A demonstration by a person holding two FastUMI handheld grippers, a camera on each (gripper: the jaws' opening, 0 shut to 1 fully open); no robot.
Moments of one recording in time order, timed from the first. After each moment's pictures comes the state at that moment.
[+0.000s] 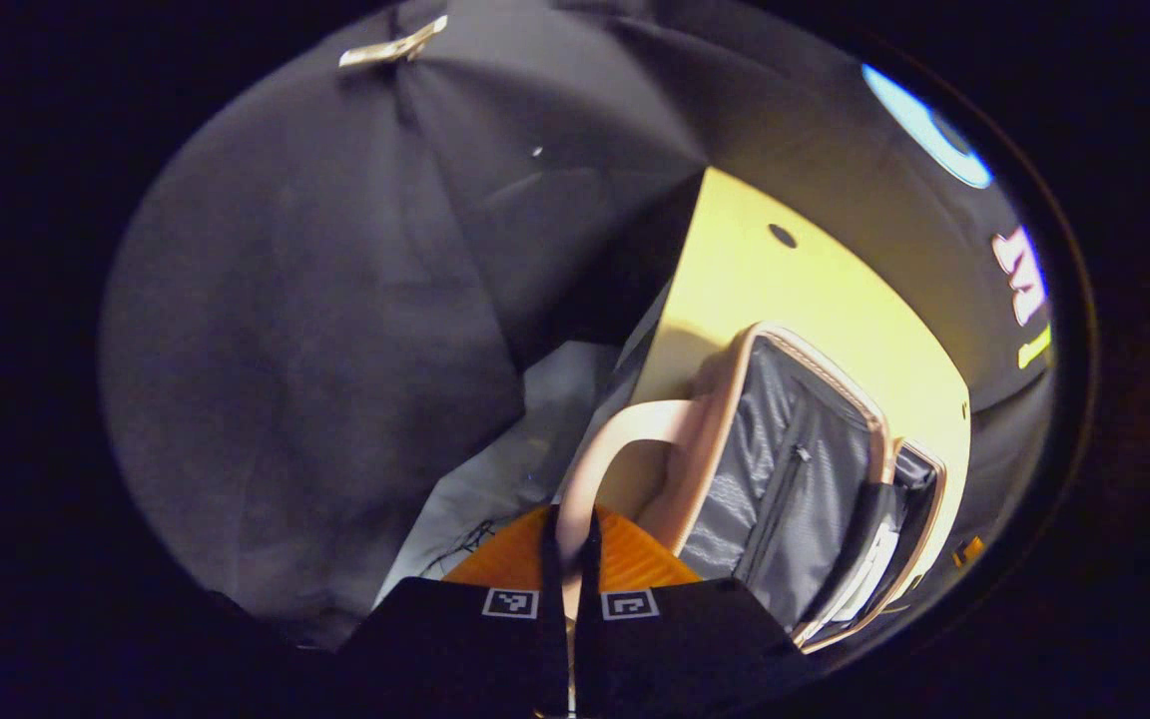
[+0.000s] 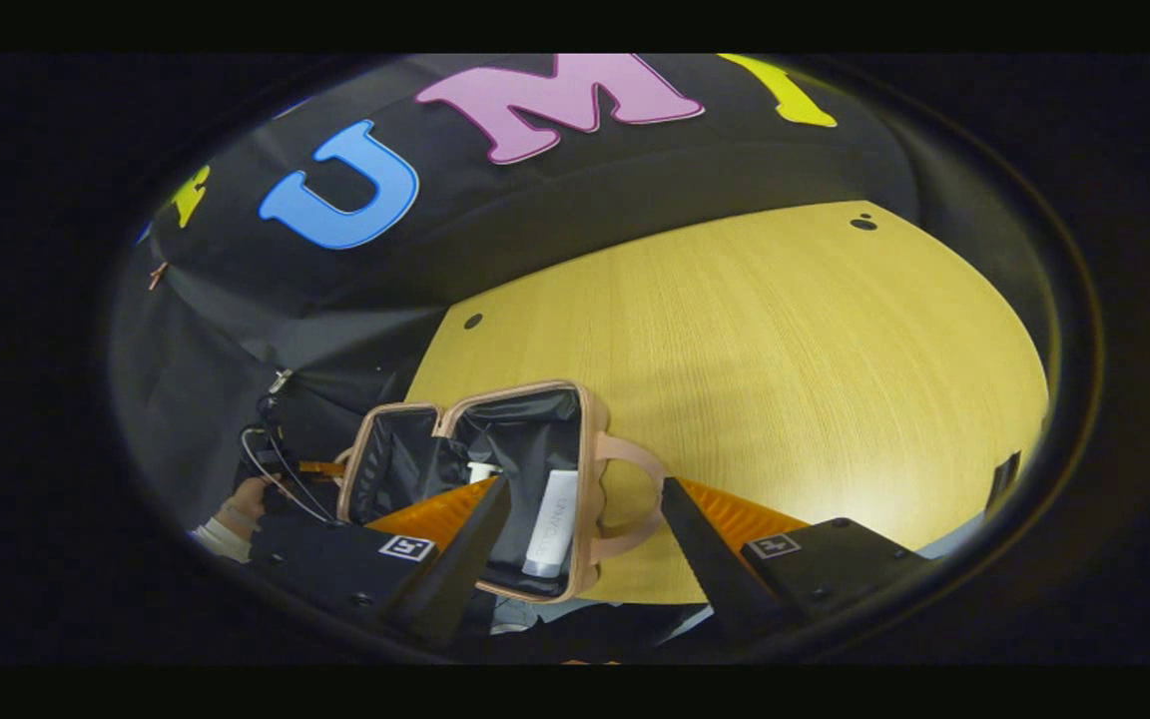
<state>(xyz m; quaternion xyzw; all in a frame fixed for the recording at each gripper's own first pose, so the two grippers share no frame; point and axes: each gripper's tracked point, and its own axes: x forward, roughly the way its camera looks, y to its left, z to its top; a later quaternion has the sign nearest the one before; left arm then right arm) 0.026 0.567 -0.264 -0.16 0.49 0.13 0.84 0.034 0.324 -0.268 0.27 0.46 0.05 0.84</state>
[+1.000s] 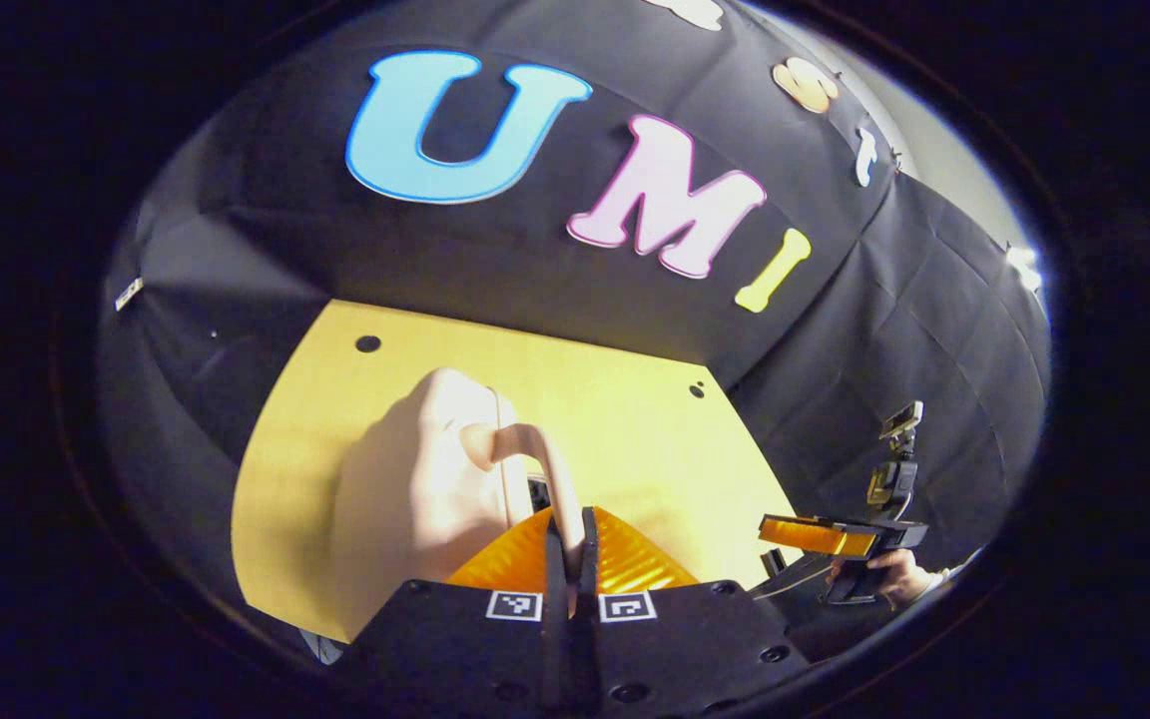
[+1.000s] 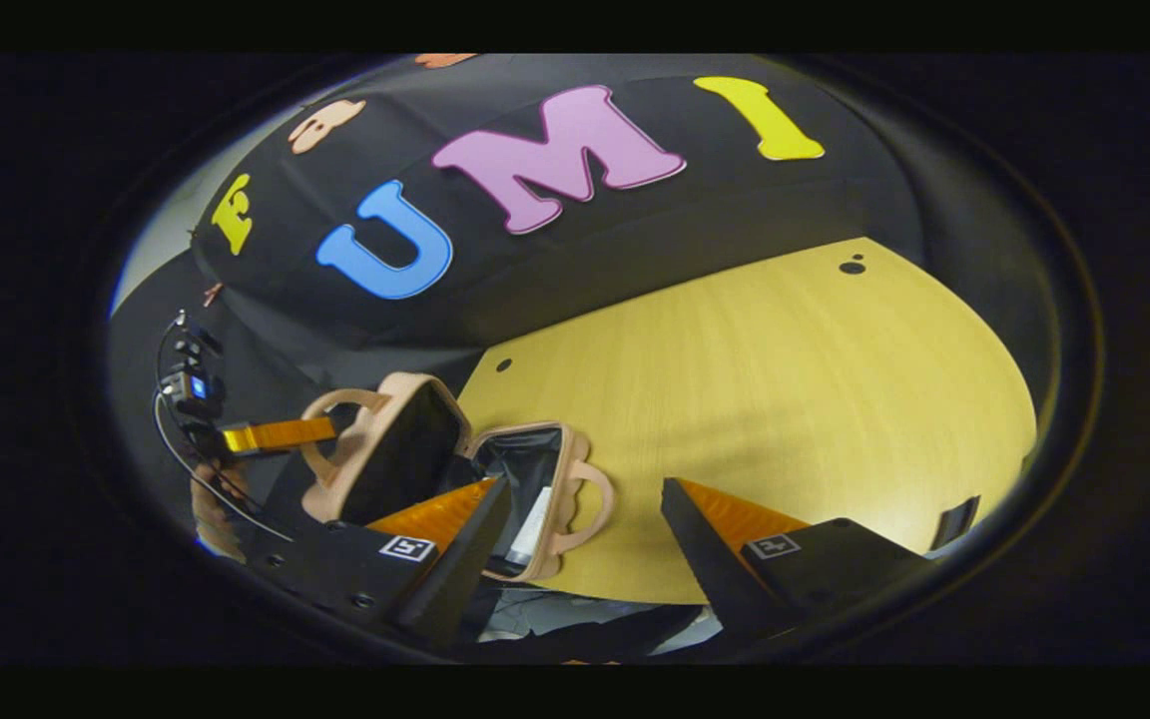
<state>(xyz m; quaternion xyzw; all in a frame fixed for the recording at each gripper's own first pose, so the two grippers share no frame) 0.050 0.120 -0.081 -0.14 0.34 -0.18 0.91 0.008 0.205 -0.197 0.29 0.39 0.09 0.87</state>
